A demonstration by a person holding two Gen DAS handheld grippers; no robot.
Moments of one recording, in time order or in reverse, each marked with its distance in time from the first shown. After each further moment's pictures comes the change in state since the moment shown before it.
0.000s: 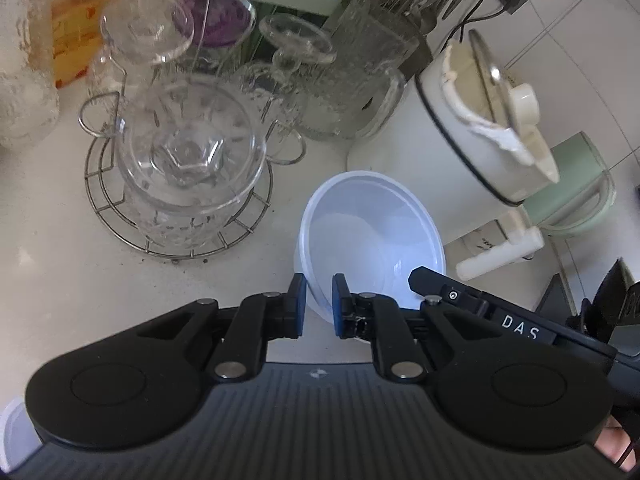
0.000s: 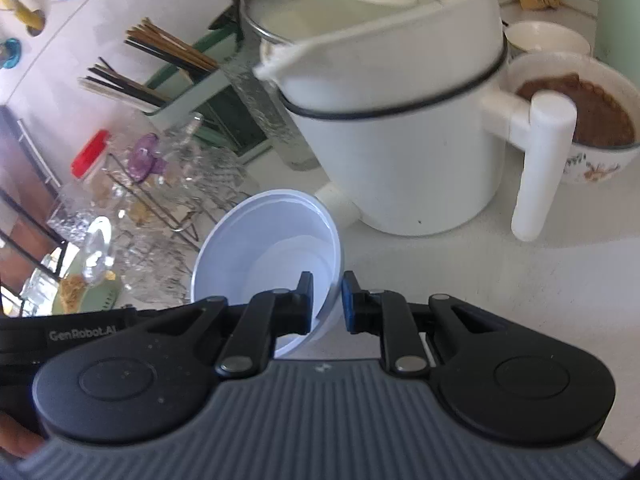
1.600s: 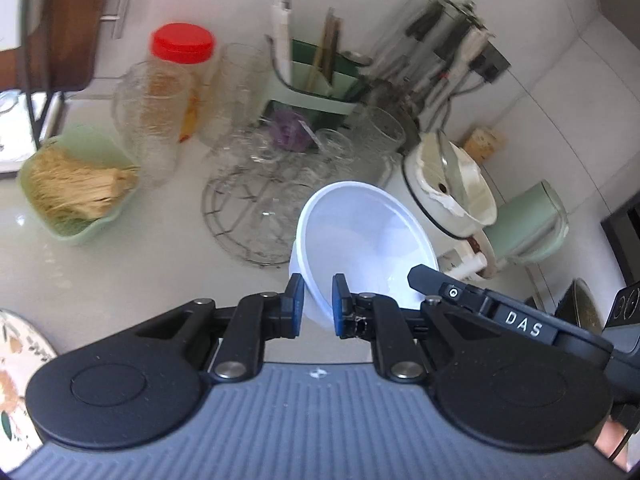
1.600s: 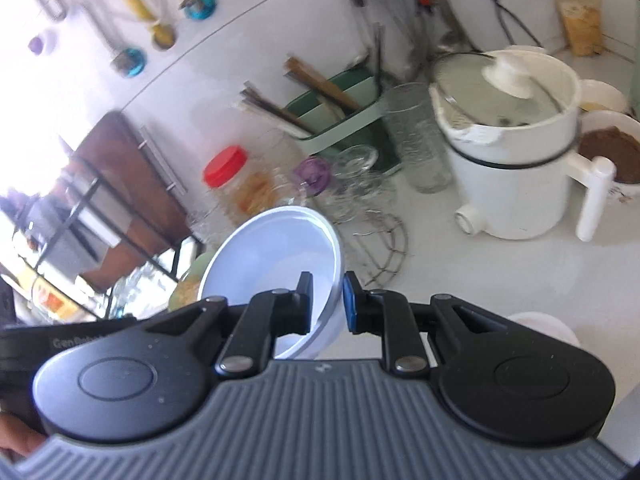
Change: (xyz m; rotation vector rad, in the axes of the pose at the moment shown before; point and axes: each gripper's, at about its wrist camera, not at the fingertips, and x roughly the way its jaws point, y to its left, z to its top) left arm -0.195 0.027 -0.018 -0.049 -0.133 0.036; right arm -0.092 0.115 -0.010 -0.066 -0.051 0.154
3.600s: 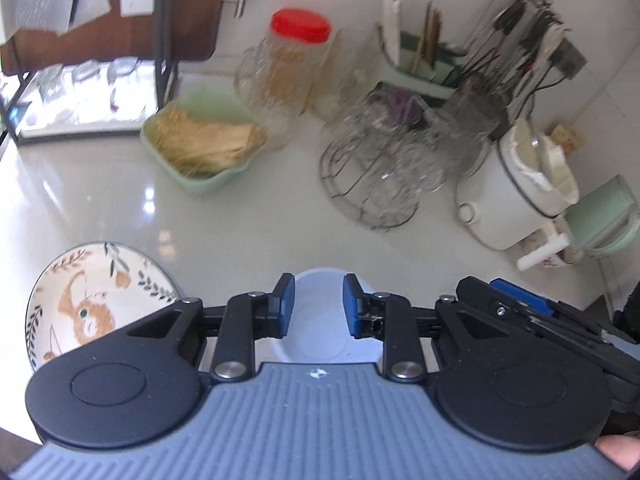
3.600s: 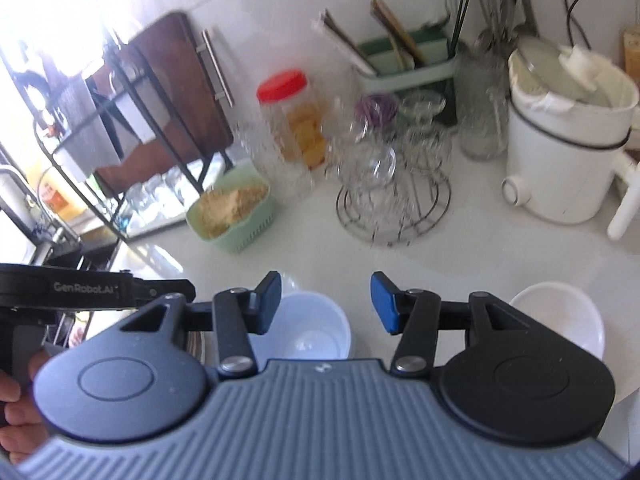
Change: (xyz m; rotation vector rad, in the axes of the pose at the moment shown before) left arm -0.048 0.036 -0.041 -0.035 0.003 0.249; right arm -0.008 0.043 -0.049 -0.197 0.069 0.011
